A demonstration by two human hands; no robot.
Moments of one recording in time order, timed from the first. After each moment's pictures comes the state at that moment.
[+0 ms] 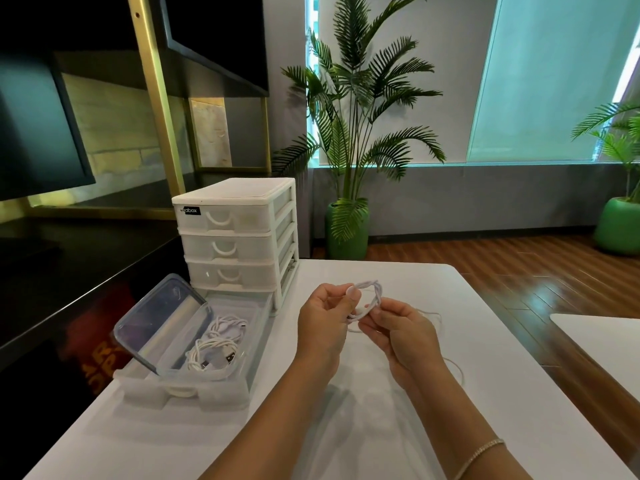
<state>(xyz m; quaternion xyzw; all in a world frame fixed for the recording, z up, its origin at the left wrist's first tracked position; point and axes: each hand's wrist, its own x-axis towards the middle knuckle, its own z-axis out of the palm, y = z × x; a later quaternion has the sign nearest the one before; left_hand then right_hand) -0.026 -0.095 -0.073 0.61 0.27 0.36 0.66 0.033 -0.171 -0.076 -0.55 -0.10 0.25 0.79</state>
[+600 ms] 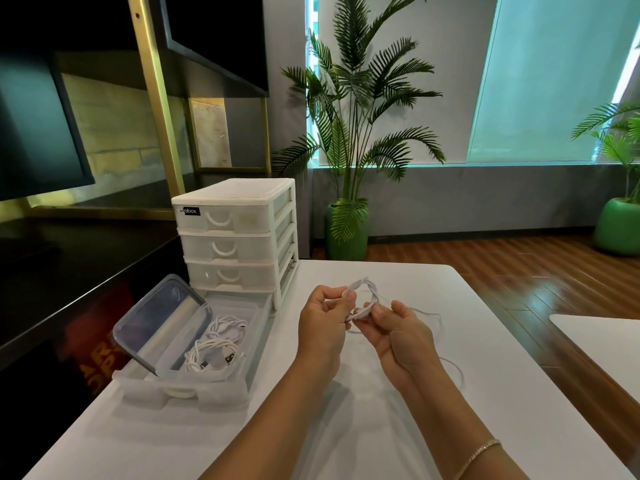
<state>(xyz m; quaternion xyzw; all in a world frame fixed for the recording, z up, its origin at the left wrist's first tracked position) -0.021 -0.094 -0.076 0.59 0.28 0.36 0.66 0.028 -0.169 -0.072 -0.40 -0.06 0.32 0.85</state>
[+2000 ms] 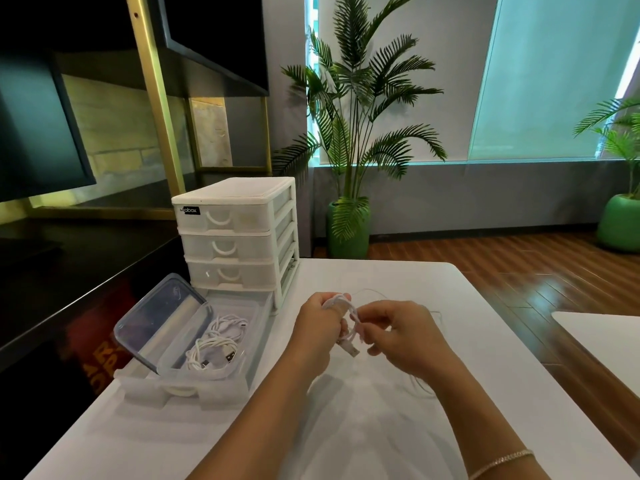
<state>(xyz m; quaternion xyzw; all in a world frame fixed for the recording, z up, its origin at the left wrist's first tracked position) -0.026 -0.080 -0.075 0.63 0.32 0.26 0.66 0.032 -0.189 -0.060 -0.80 -0.43 0.06 0.42</state>
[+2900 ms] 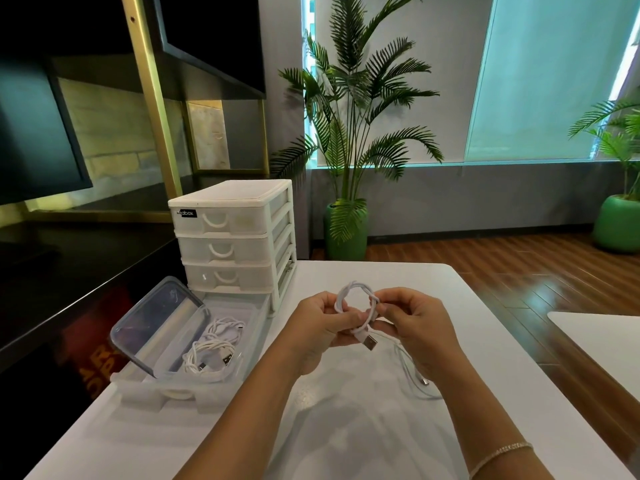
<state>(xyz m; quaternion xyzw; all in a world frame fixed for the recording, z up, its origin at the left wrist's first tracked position) -0.040 -0.077 -0.066 0.65 0.20 0.19 0.71 0.042 -0.194 -0.063 -0.68 -0.30 0.12 0.66</state>
